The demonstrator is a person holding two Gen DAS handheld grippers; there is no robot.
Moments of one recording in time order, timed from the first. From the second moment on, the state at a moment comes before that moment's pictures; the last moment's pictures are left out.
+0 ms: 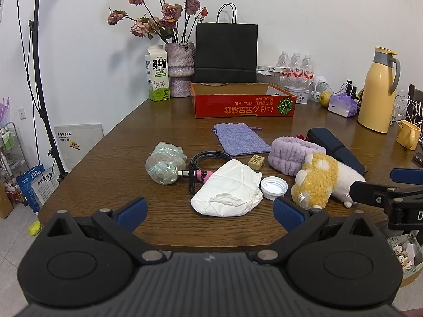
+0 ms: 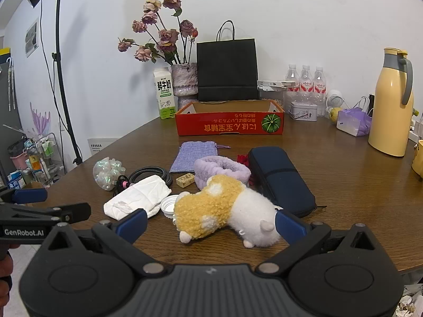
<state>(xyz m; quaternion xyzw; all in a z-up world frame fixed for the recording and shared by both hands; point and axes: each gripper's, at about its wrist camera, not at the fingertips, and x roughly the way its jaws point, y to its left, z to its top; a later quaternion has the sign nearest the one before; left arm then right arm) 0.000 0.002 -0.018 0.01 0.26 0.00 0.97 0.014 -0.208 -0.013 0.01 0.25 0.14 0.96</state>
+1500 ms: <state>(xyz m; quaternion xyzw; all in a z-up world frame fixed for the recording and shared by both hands) 0.000 0.003 -0.018 0.01 0.26 0.00 0.97 0.012 -0.208 -0.012 0.01 0.24 0.14 0.96</state>
